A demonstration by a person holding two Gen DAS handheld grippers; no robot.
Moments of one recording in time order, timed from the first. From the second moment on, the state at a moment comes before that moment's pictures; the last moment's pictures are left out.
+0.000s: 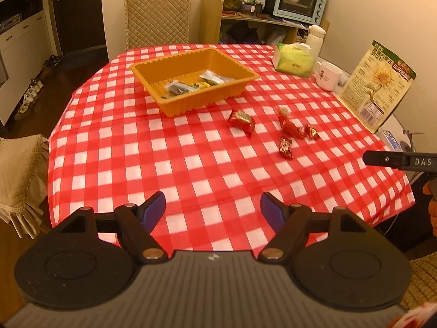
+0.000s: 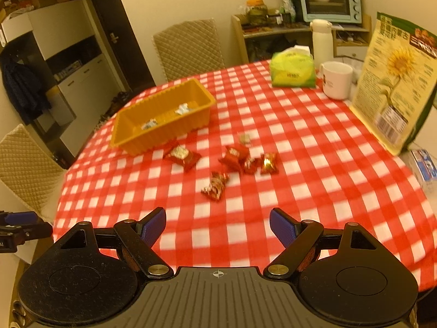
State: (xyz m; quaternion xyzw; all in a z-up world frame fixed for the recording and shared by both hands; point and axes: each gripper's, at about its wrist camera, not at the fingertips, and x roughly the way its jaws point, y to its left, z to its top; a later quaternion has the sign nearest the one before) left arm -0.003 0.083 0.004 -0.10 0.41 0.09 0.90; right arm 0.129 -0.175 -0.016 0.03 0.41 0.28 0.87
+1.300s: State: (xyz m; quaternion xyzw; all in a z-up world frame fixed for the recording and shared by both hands) left arm 0.023 0.060 -0.030 -0.10 0.44 0.07 0.89; right arm 0.129 -0.199 -0.064 0.02 0.48 0.24 0.85
